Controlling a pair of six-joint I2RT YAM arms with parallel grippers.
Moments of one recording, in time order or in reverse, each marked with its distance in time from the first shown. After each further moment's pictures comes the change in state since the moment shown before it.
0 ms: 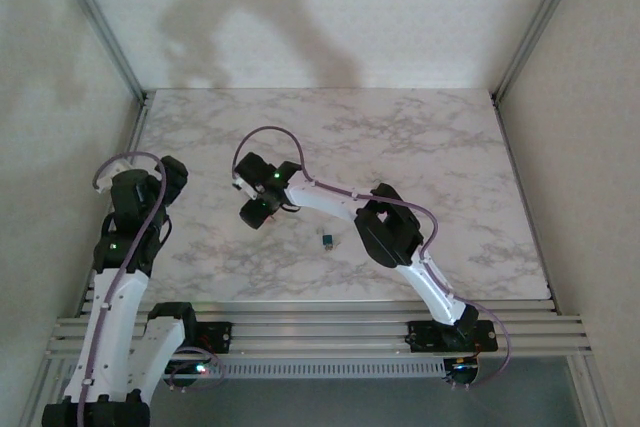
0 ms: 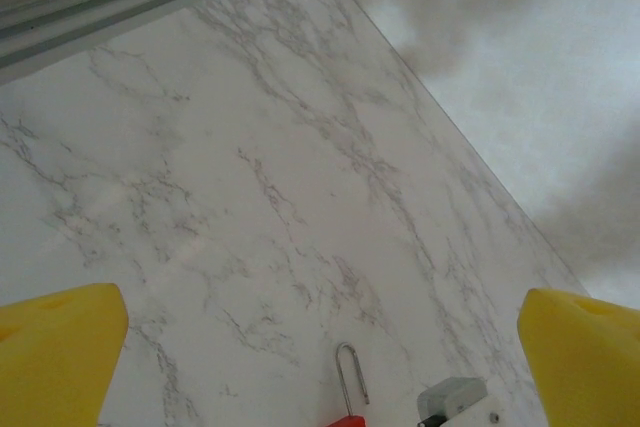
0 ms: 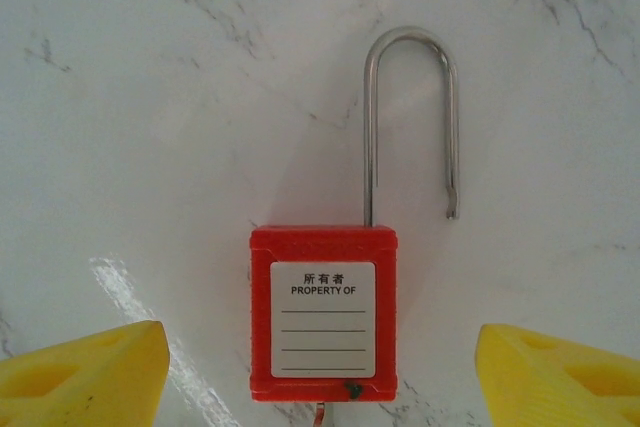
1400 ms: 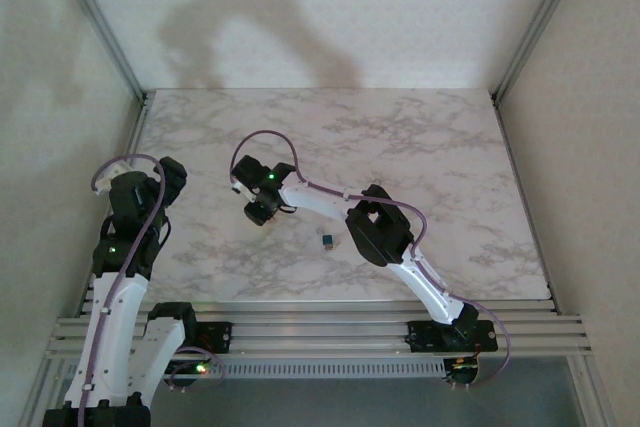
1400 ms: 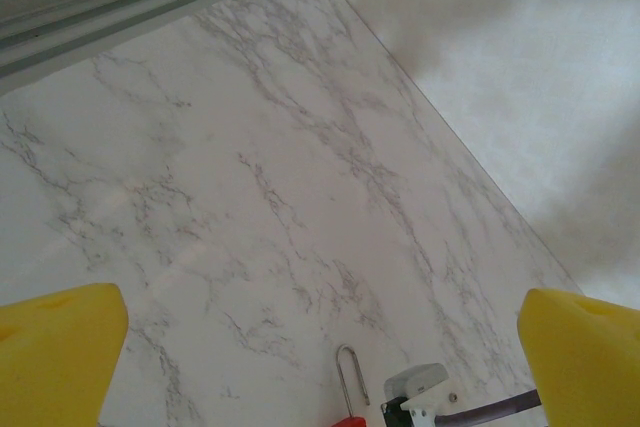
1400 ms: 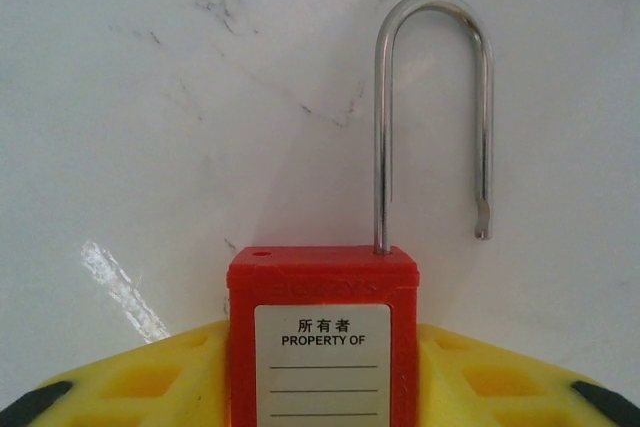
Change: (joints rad) left arm 0.000 -0.018 -0.003 -0.004 -0.007 0.004; right arm 0.000 0.088 0.089 -0.049 0.008 -0.017
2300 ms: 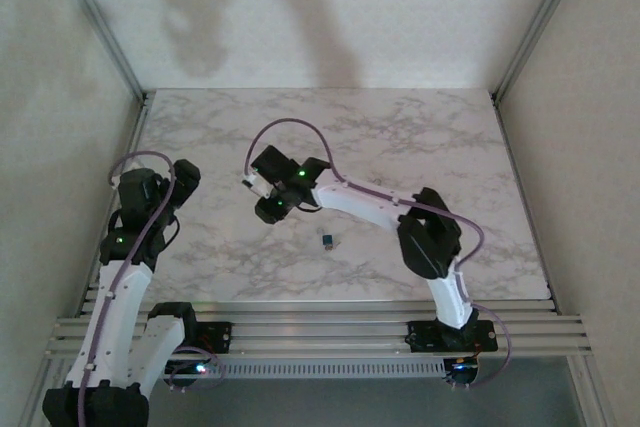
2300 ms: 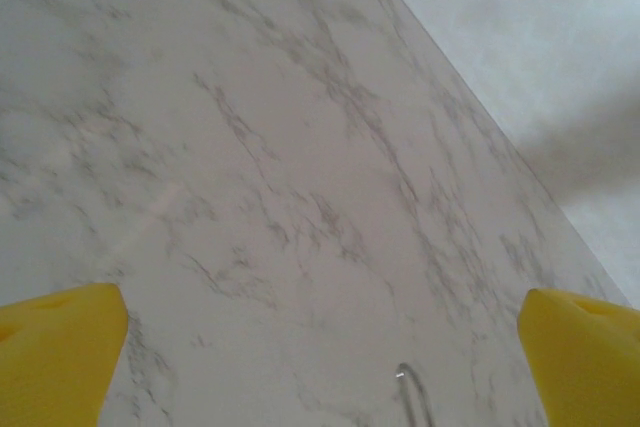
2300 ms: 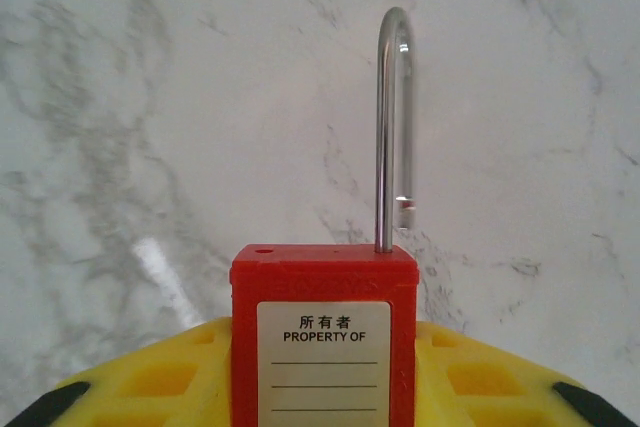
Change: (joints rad) left arm 0.001 0.074 -0.048 0.048 0.188 -0.005; right arm 0.000 -0.433 -0.368 0.083 -0.114 0.015
